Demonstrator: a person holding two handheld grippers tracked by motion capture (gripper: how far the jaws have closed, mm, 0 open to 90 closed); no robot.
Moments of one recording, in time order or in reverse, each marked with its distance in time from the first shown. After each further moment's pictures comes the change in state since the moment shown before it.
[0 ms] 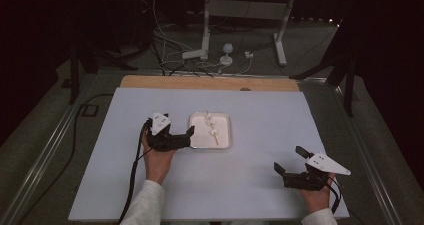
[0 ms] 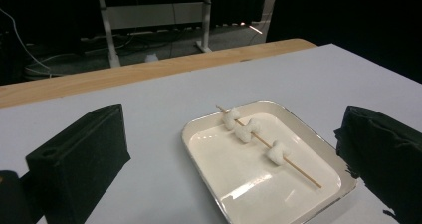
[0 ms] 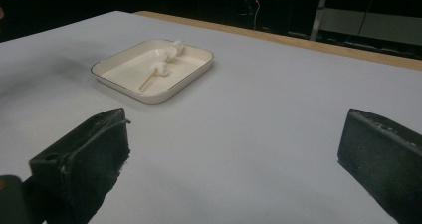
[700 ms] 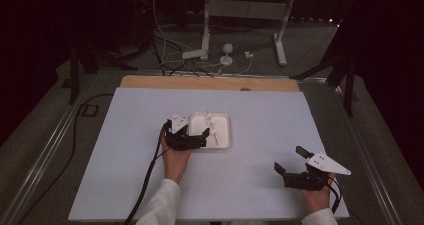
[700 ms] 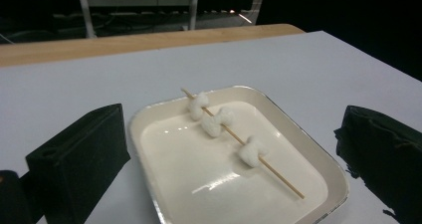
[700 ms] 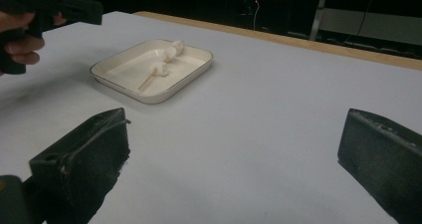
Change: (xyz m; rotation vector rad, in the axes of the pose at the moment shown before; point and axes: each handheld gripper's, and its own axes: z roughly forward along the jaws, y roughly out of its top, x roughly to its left) left arm -0.025 -0.019 0.048 0.048 -0.048 -0.063; right arm -0.001 0.000 0.000 -0.002 0.000 0.002
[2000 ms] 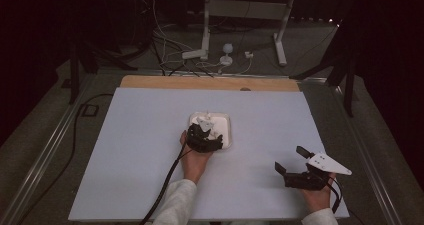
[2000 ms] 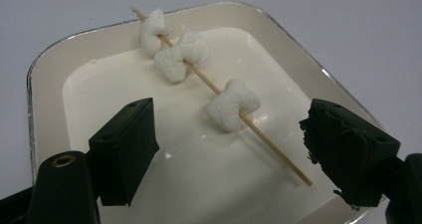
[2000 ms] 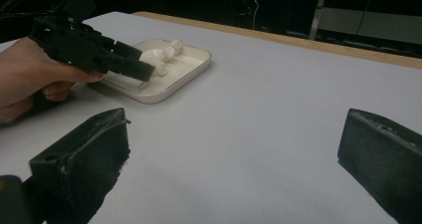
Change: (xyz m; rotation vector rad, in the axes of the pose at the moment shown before) left arm -0.039 -0.022 0.061 0.263 0.091 0.055; right arm -0.002 -0.001 0.000 0.001 -0.001 0.005
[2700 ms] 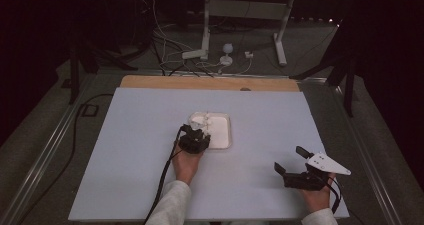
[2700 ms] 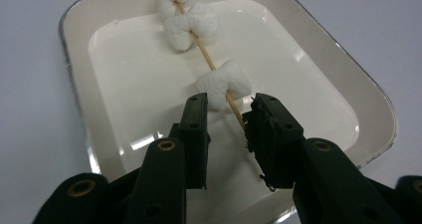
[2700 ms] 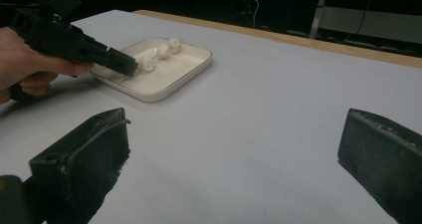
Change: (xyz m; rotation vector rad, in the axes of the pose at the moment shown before) left arm 0.023 -0.007 -0.017 0.071 -0.054 -0.074; right arm 0.001 0.000 0.001 0.005 -0.001 -0.002
